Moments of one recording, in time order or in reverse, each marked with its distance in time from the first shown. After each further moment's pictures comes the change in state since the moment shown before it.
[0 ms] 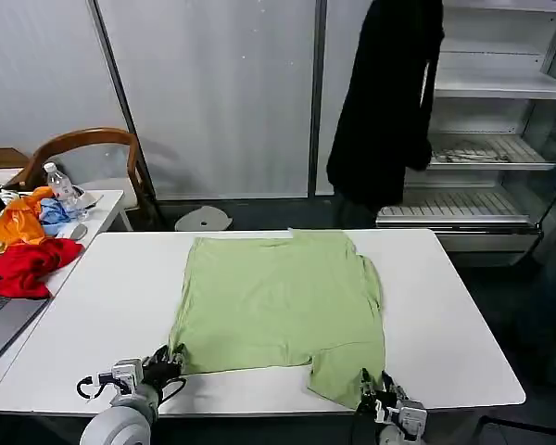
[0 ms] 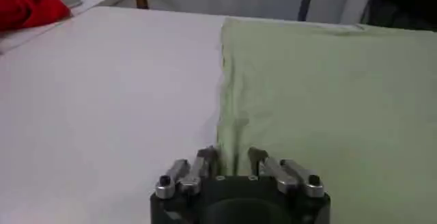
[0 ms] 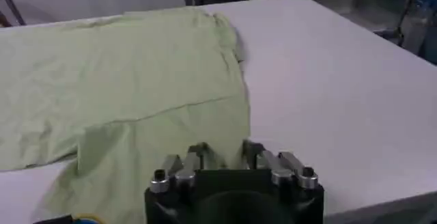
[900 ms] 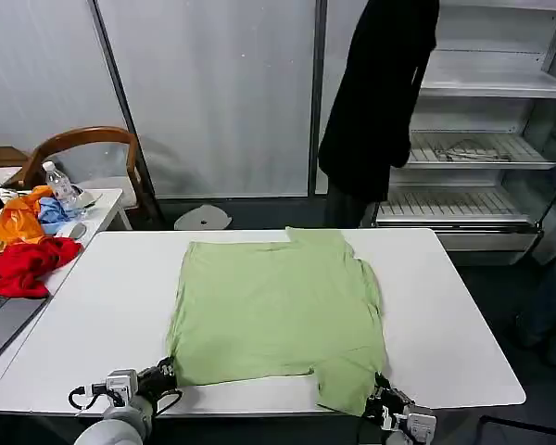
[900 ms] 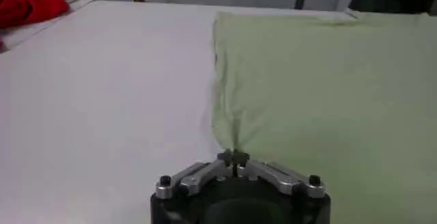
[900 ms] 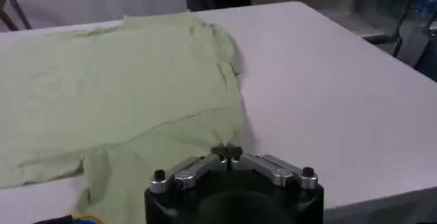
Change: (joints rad) left arm 0.123 0.040 -0.054 -0.128 0.007 -0.009 -0.020; right arm -0.110 -0.016 0.016 0.145 -0.031 0.023 -0.001
